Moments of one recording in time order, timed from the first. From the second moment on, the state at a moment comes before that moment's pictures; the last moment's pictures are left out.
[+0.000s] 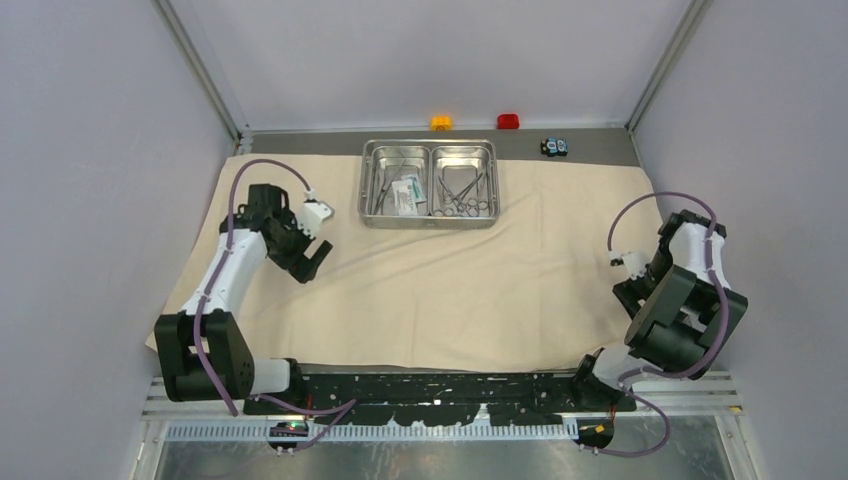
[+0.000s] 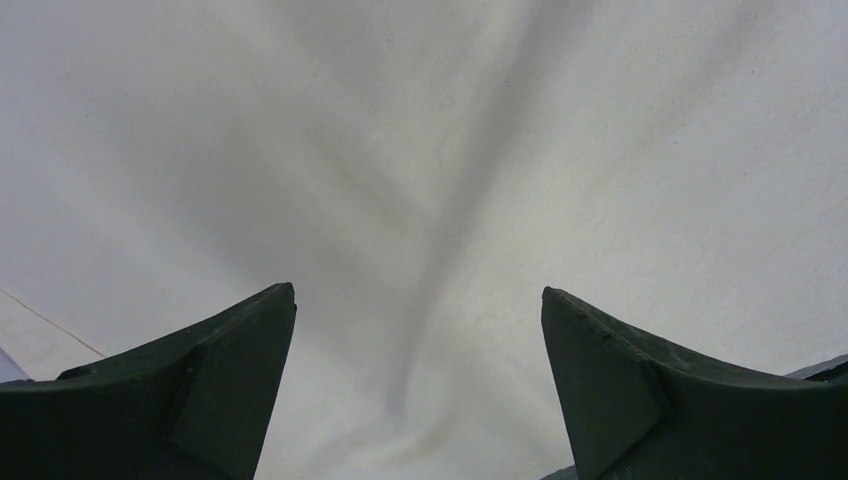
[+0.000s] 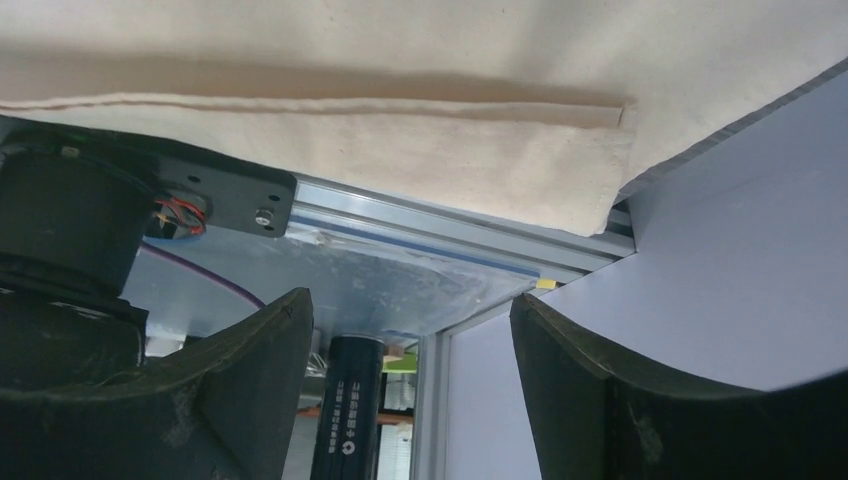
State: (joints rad) left arm 0.04 1.32 0.98 -0.83 0.22 0.71; right arm -0.56 1.46 1.01 -1.29 0.17 -0.93
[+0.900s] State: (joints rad) left arm -0.03 1.35 0.97 -0.80 0.15 0.71; right arm -0.63 1.67 0.93 -1.05 0.29 -1.12
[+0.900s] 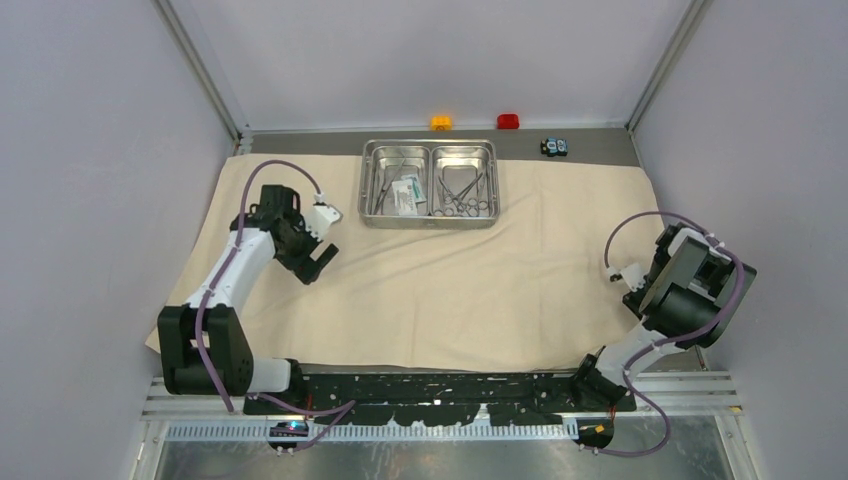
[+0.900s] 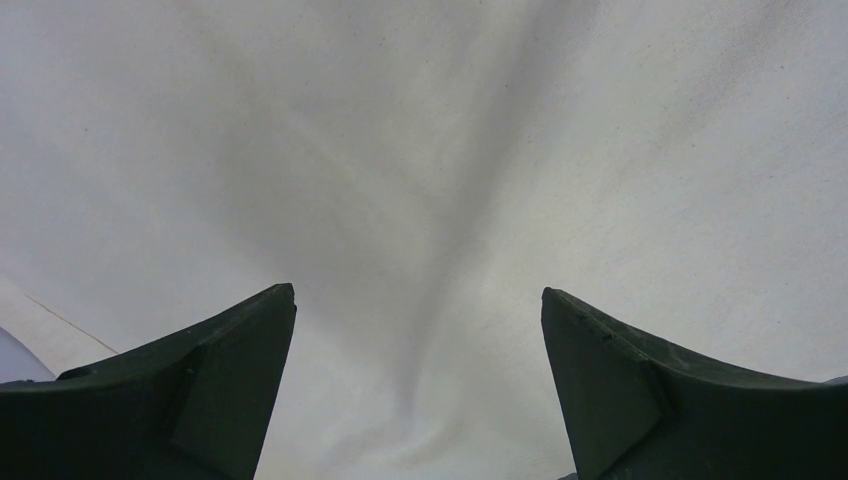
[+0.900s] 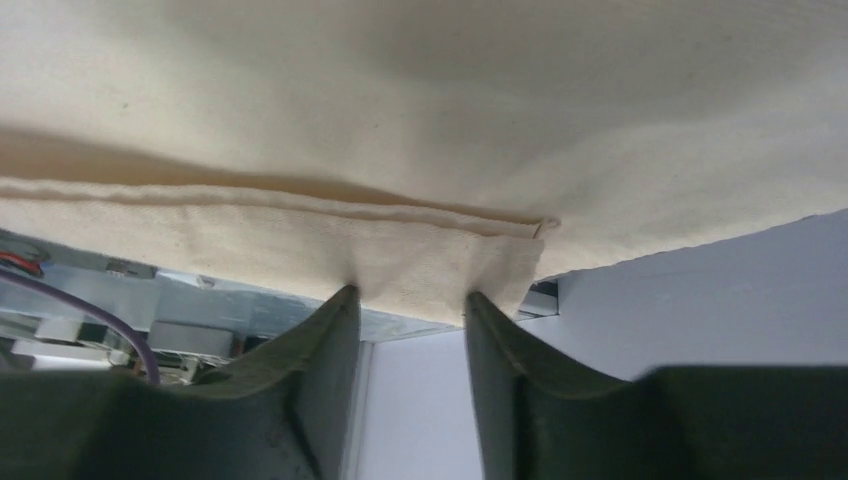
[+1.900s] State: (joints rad) left arm -0.03 1.39 0.98 -0.79 0.10 0.68; right arm -0.74 1.76 1.30 -1.05 0.04 -0.96
